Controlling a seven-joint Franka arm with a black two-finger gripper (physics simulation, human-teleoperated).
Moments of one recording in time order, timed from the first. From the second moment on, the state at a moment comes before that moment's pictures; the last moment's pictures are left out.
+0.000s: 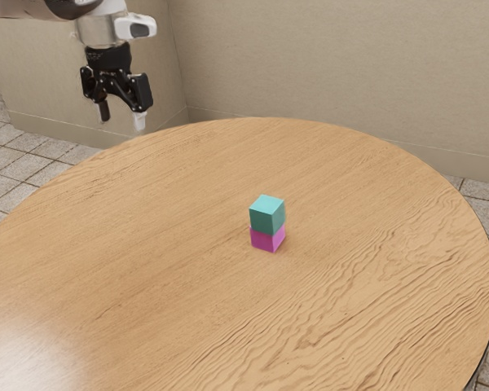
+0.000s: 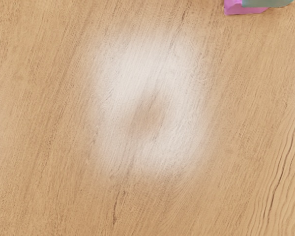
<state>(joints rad) 0.05 0.15 0.00 -1.33 0.01 1.43 0.11</state>
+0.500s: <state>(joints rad) -0.09 0.38 -0.03 -1.33 -0.07 1.70 0.09</state>
